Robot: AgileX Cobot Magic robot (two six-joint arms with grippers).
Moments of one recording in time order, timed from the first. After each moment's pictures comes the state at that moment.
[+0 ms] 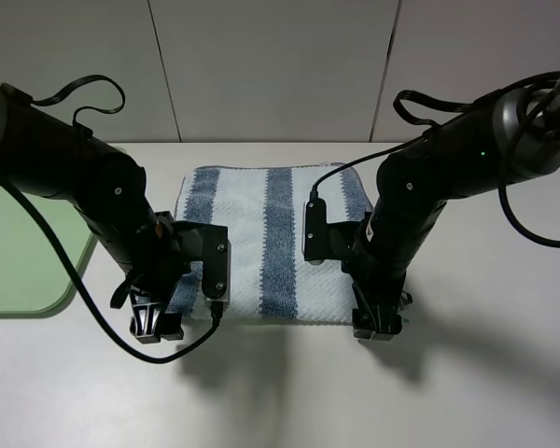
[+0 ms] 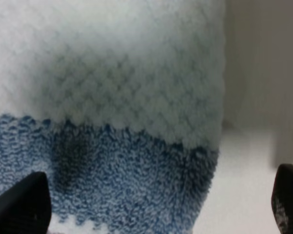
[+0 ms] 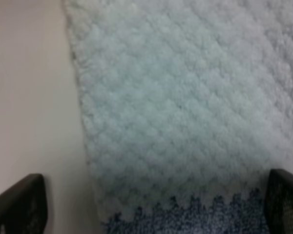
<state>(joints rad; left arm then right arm) -0.62 1.85 -0.83 0.05 0.37 0.86 0.64 1.89 -0.89 -0.01 0.55 -0.88</state>
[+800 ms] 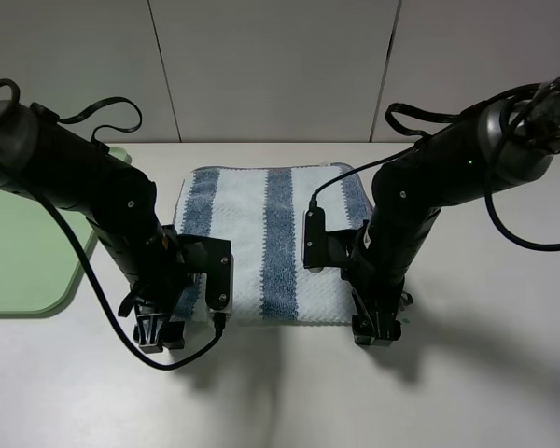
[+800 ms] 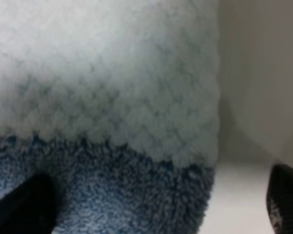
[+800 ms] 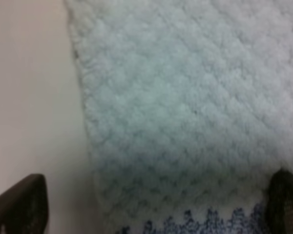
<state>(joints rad) -0.62 1.92 -0.83 0.03 0.35 0.88 0.64 1.94 -0.89 0.00 0.54 -0.88</state>
